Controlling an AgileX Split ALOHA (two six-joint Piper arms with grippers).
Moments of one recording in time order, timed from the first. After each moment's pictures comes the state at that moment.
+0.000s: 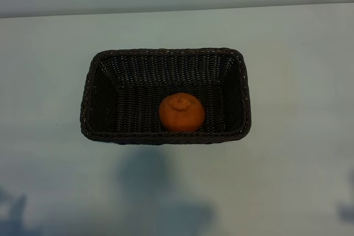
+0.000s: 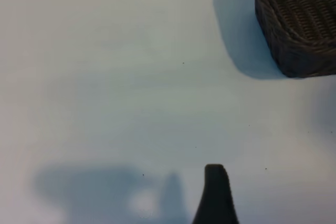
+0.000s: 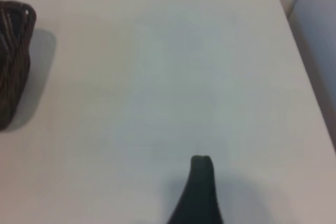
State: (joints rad) left arm 0.05 -0.01 -0.50 -0.12 1.10 0.15; right arm -0.14 0.03 -0.67 -0.02 1.17 -0.02
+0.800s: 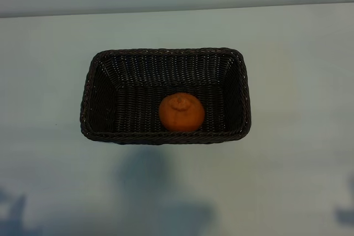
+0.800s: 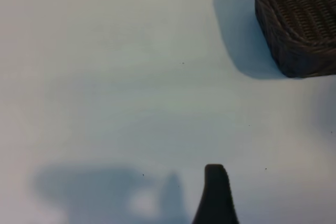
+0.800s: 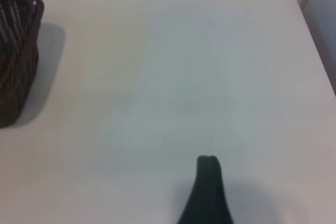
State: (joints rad) left arm 0.05 -0.01 -0.50 -0.12 1.10 0.15; right arm -0.14 -0.01 -0.60 0.00 1.13 -0.01
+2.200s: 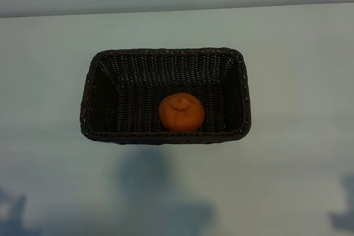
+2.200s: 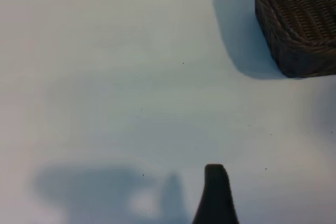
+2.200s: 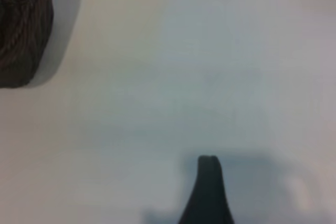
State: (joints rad) left arm 0.05 -0.01 -0.50 -0.12 1.10 0.15; right arm -0.14 -0.01 -0.53 0.06 1.15 -0.06
